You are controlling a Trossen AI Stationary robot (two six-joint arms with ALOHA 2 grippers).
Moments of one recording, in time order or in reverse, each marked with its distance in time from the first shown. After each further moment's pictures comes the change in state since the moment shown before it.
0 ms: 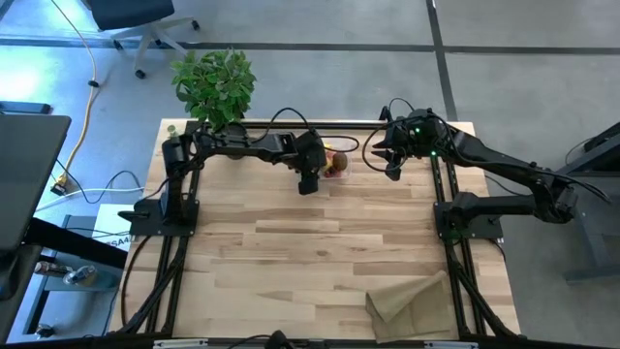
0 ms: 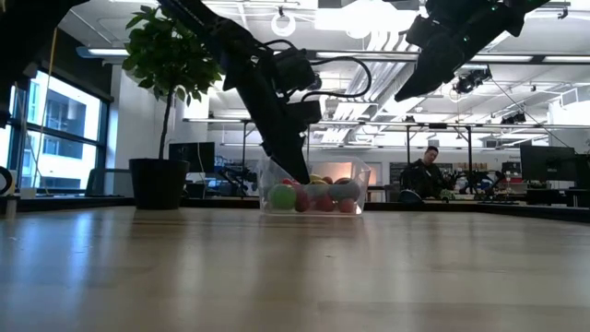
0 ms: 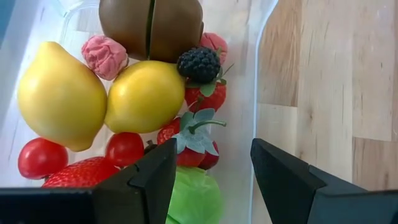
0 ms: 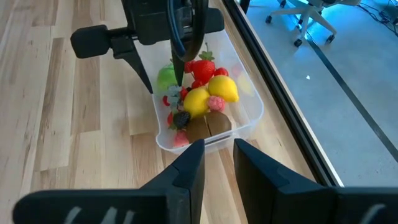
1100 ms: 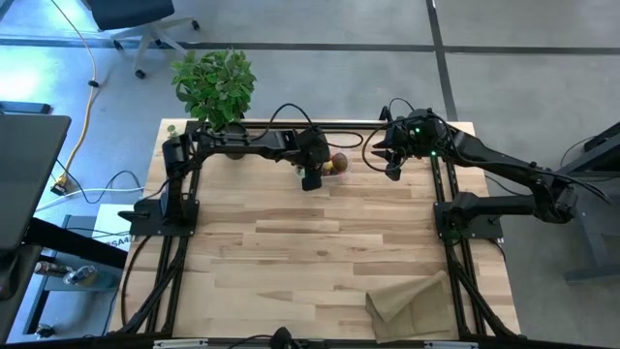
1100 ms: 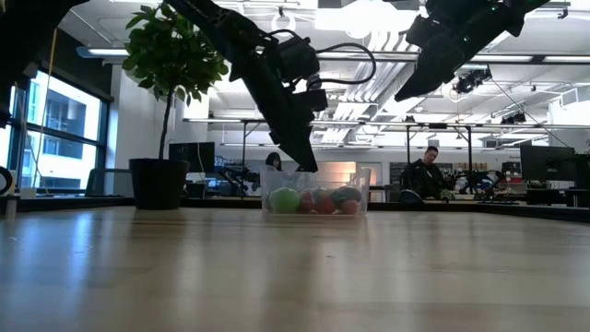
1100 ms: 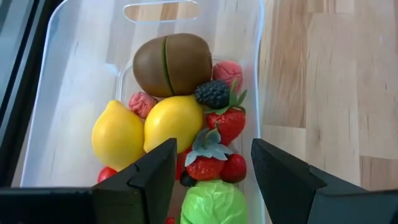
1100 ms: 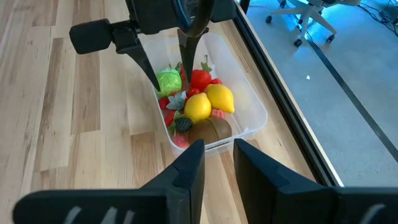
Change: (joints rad) left arm -0.007 -0.001 0.074 -0.026 -0.037 0.034; right arm 0.000 0.000 0.000 0.000 0.000 0.000
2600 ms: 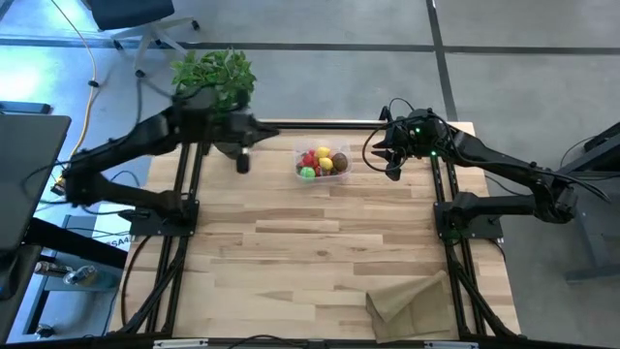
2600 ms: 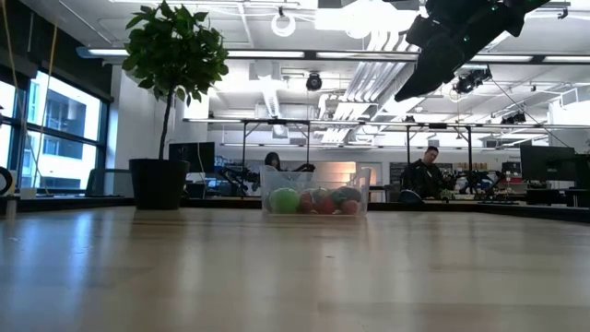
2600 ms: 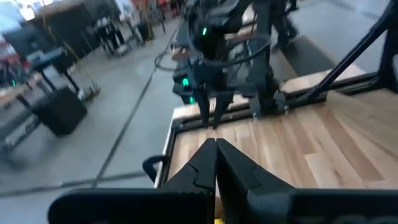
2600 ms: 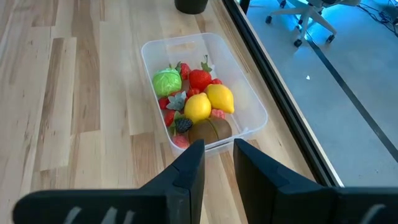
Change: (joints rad) left arm -0.001 -0.840 -0.110 -0.001 0.152 0.132; right arm 0.000 0.000 0.000 0.000 0.000 0.000
